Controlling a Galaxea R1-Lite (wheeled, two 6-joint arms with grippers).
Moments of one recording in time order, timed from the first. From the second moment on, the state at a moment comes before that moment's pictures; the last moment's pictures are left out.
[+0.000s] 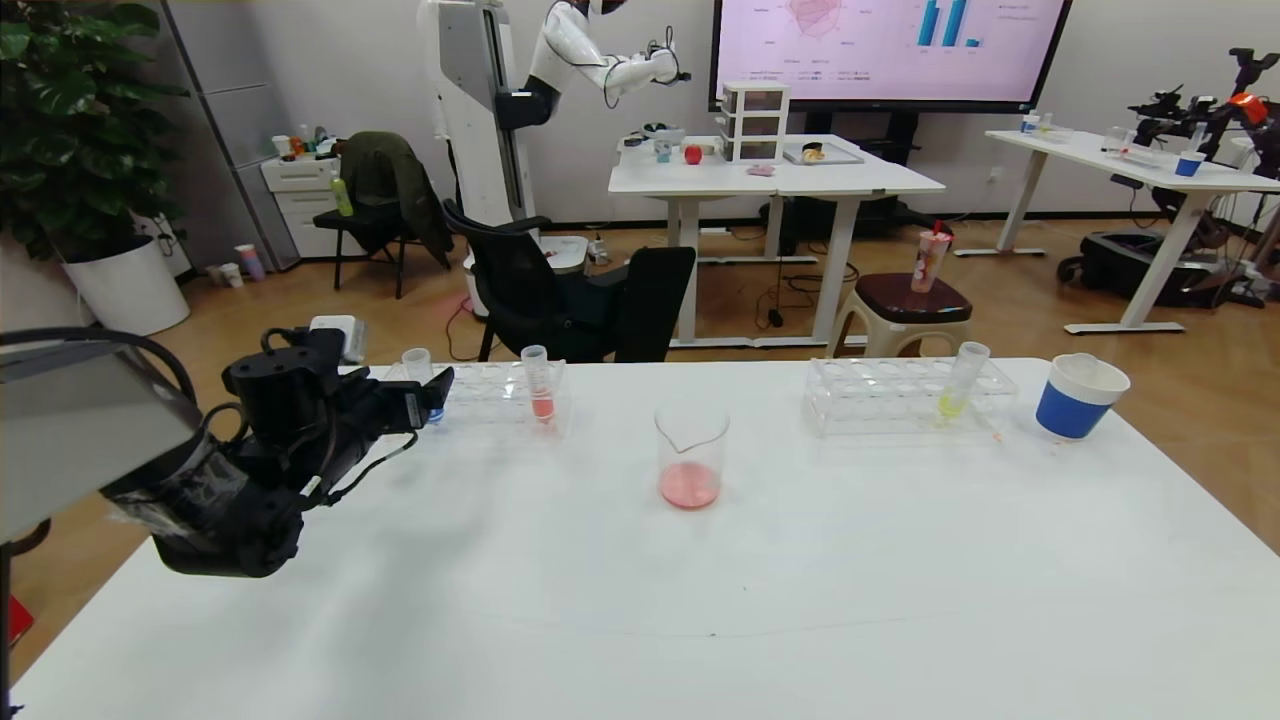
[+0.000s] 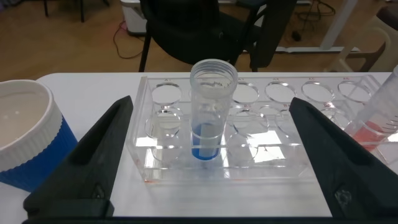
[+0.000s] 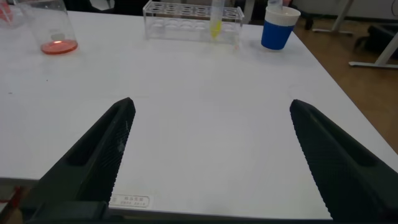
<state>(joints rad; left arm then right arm) -0.01 2.20 -0.84 -1.27 0.02 0.00 0.00 0.00 0.00 0.00 0.02 -0.03</state>
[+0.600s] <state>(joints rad) -0.01 2.30 -0.98 -1.26 0.02 0.00 0.00 0.00 0.00 0.00 0.02 -0.03</state>
